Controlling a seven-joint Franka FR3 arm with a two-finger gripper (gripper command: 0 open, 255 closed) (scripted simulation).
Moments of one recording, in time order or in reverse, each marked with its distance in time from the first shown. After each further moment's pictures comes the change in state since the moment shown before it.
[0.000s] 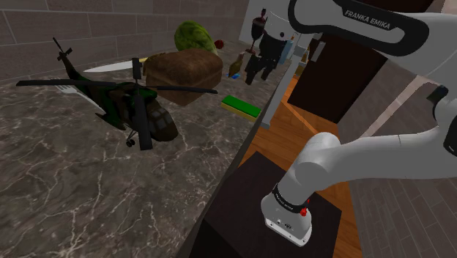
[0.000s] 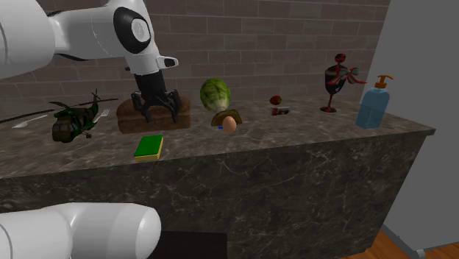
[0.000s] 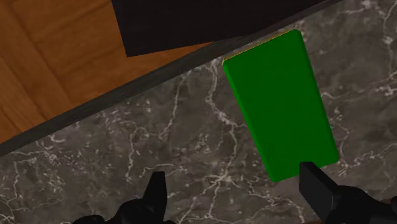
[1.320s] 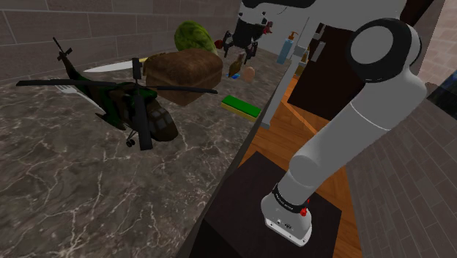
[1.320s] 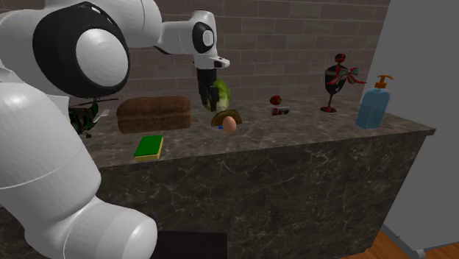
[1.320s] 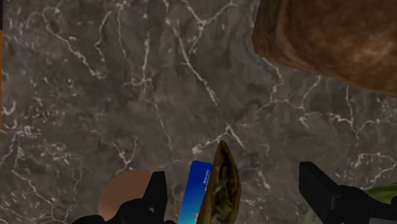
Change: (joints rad) arm -0.227 0.697 -0.058 0.560 0.107 0.090 0.623
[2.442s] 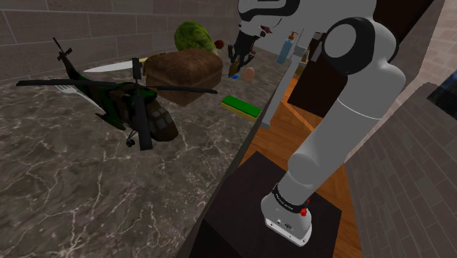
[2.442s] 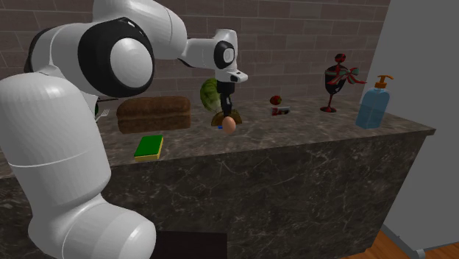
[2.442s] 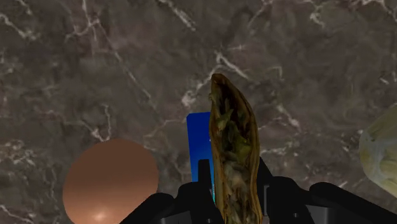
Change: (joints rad) arm -0.061 0.161 -0.059 0.061 0.052 0.087 0.160
